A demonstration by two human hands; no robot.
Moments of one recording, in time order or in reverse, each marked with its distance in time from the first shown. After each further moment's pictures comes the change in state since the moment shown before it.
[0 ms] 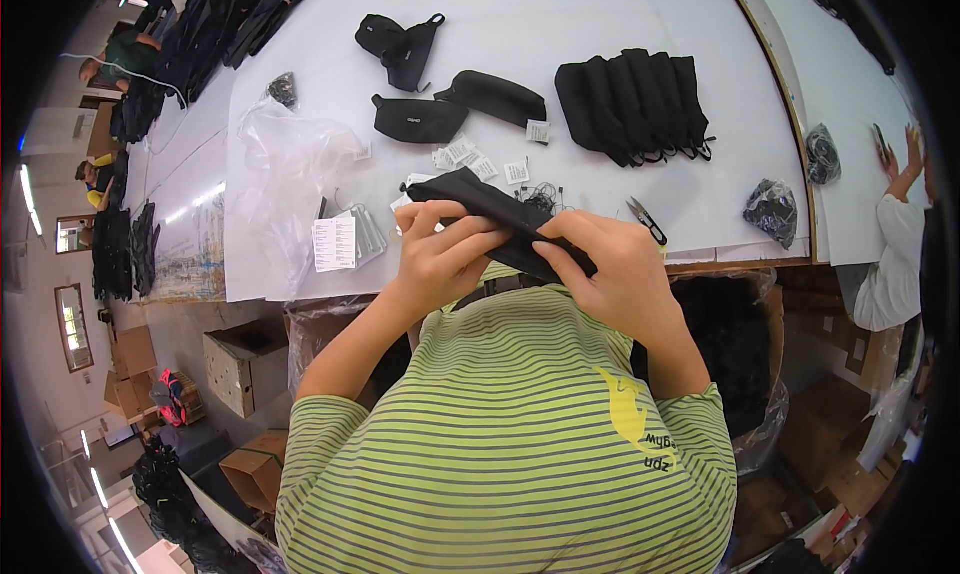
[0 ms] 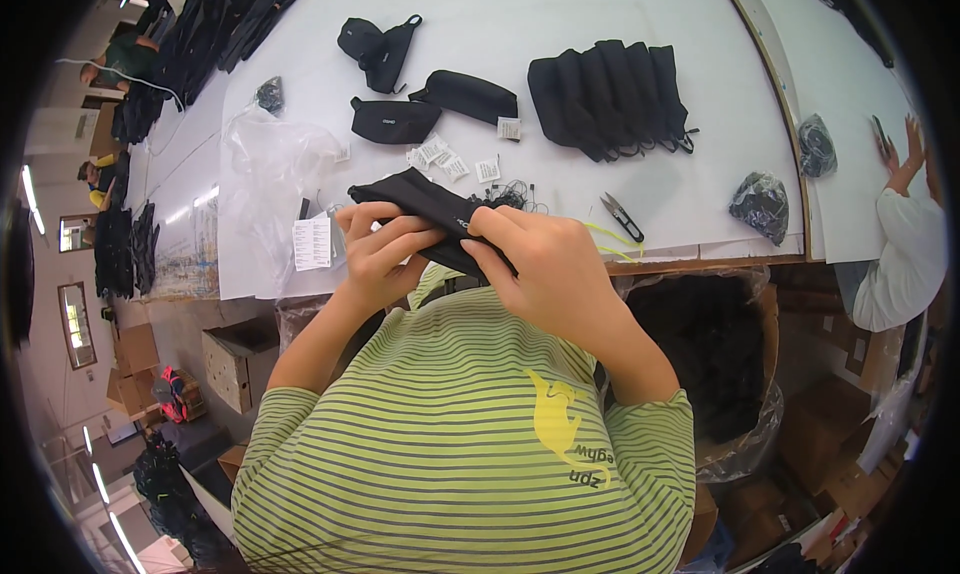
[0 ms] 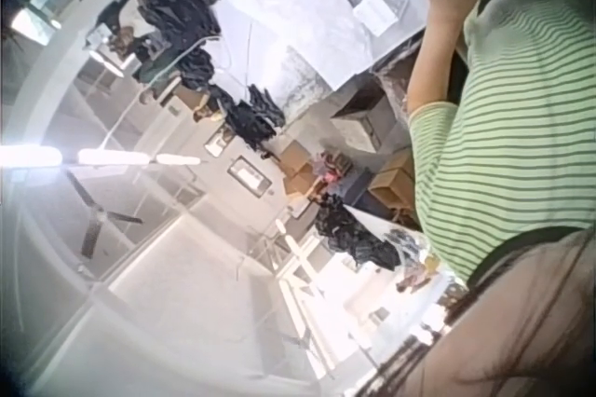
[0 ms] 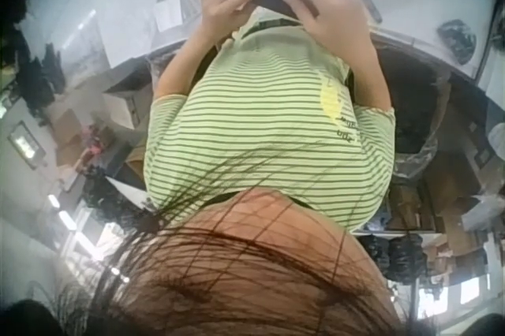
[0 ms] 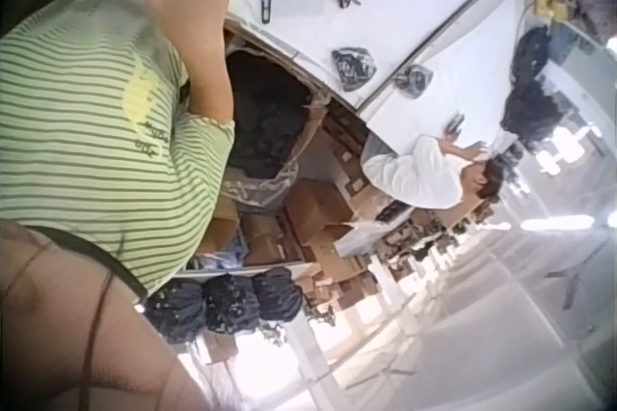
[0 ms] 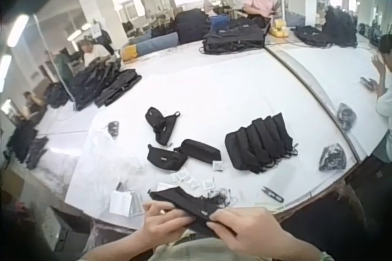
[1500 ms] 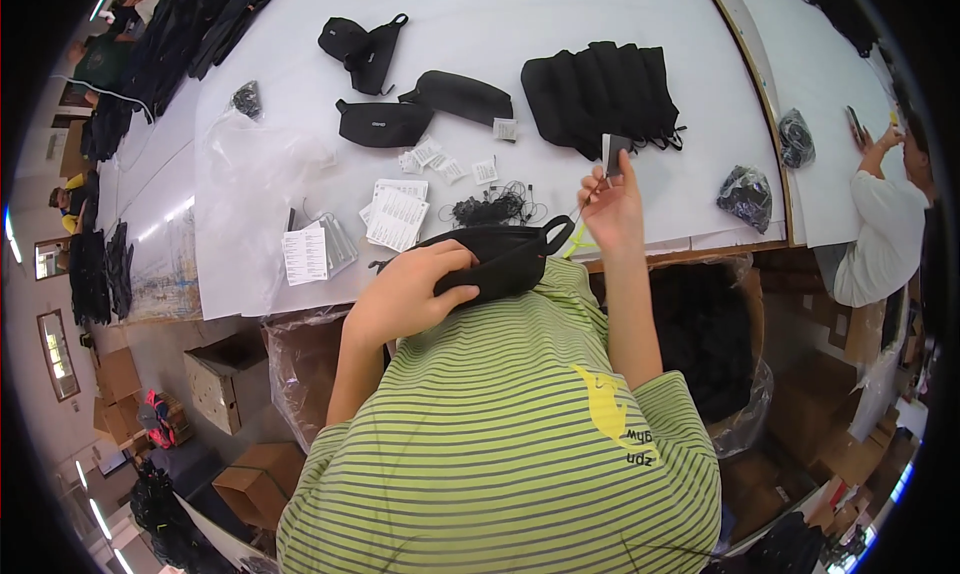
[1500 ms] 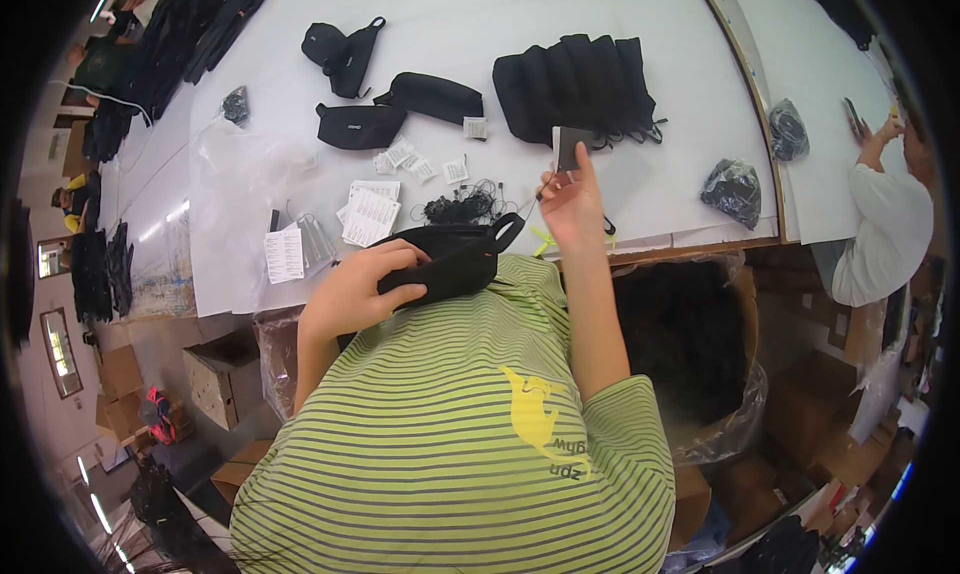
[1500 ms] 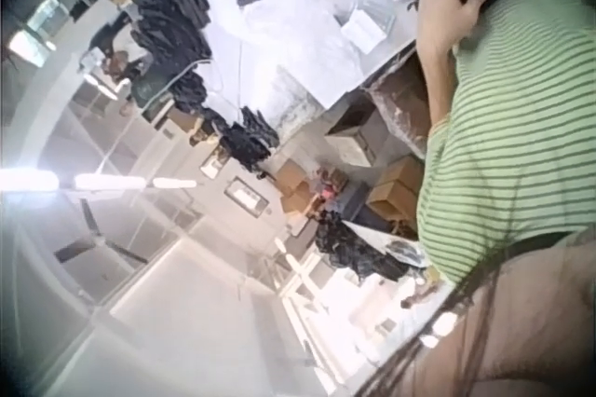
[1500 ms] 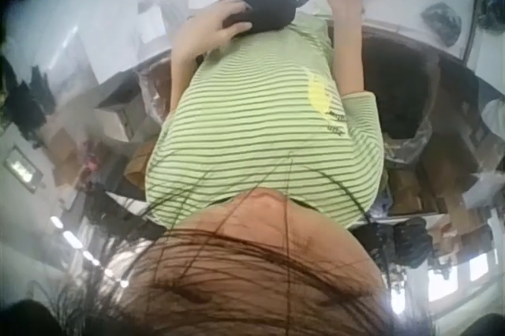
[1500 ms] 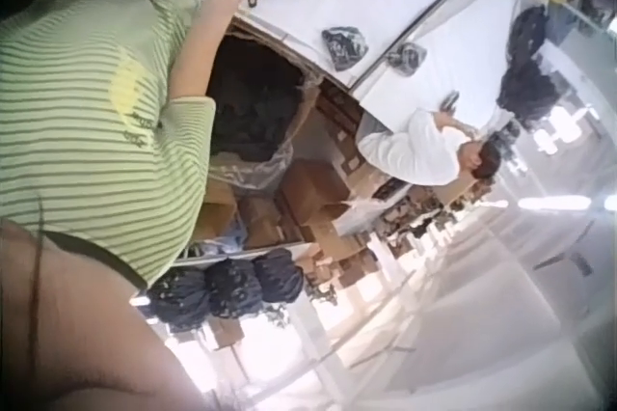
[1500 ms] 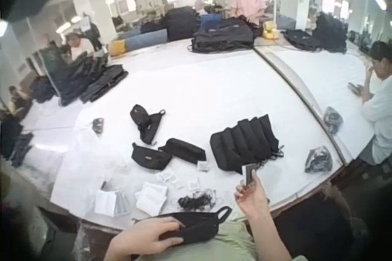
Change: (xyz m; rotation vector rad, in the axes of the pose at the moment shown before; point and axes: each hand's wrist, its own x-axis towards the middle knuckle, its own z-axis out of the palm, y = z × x) left_hand 0.008 0.007 -0.020 -0.594 -0.822 -0.596; right_hand -0.008 0.159 0.049 1.790 0.784 0.851
